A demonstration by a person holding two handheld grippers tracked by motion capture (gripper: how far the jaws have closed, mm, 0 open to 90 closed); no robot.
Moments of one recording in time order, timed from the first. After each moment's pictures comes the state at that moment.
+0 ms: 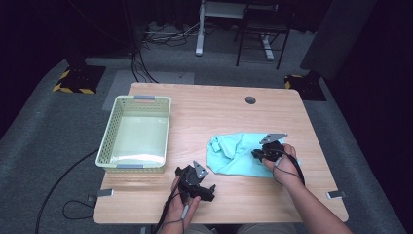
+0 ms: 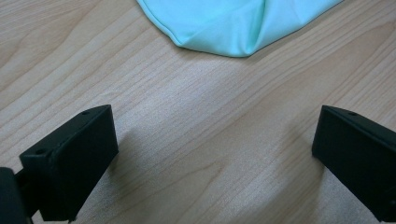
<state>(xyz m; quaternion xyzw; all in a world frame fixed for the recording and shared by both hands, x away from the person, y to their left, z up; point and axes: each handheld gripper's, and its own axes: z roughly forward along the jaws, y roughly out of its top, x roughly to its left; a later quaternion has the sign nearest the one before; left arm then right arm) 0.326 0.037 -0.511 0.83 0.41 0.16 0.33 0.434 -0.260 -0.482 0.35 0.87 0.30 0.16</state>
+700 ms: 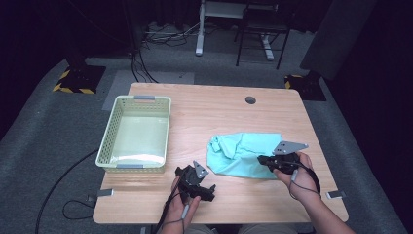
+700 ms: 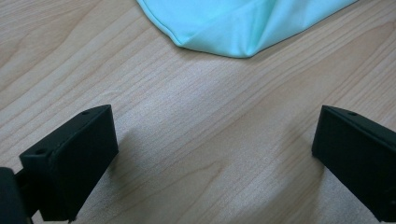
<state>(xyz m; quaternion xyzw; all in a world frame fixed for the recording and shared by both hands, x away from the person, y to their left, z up) 0.326 0.037 -0.511 0.83 0.41 0.16 0.33 0.365 -0.270 -0.427 0.30 0.87 0.36 0.17</state>
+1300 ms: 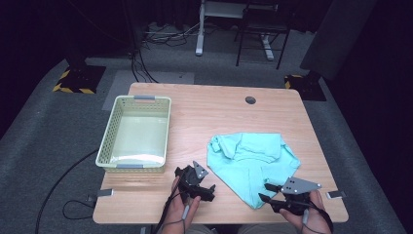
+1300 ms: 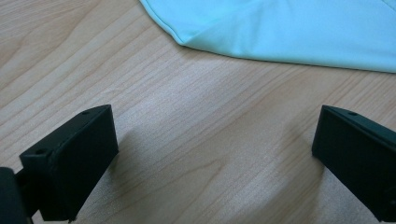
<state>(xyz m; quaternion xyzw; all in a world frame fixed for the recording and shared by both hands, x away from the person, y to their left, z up) 0.324 0.038 -0.511 0.83 0.42 0.16 0.33 0.276 -0.281 -0.450 0.30 0.86 0.39 0.15</state>
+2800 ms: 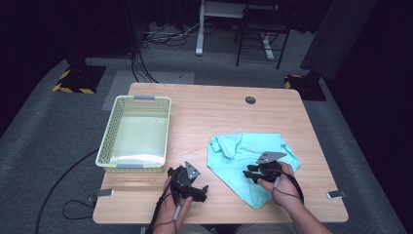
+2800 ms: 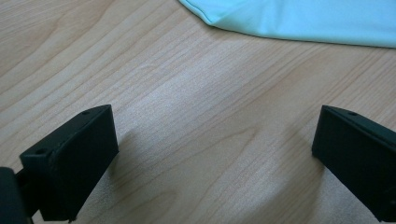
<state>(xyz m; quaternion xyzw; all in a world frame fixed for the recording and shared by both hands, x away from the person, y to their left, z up) 0.322 0.061 -0.511 0.83 0.41 0.16 0.33 0.373 -0.243 -0.492 0.32 0.88 0.34 0.11</state>
